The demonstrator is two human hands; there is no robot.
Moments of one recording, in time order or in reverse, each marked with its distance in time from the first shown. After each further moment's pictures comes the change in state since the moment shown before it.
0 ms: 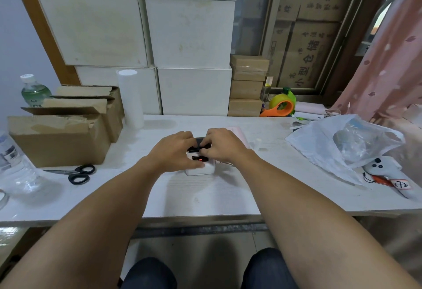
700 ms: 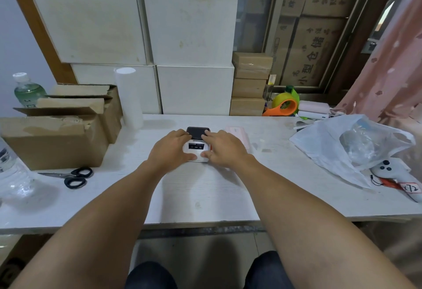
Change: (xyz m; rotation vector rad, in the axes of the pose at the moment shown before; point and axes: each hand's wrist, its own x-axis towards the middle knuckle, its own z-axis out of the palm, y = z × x) left_hand 0.011 -0.020 0.019 -0.052 -0.018 -0.272; right_hand 0.014 0.009 0.022 -0.175 -0.066 -0.019
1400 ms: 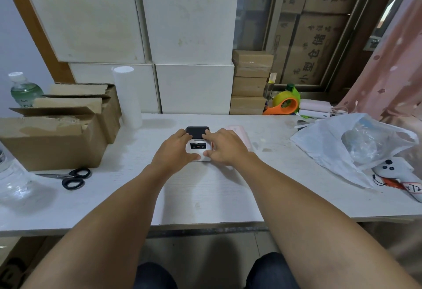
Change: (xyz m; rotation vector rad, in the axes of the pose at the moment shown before) left_hand -0.002 0.013 0.008 -0.161 0.037 -0.052; right_hand 0.010 0.011 0.008 0.115 0.004 0.075
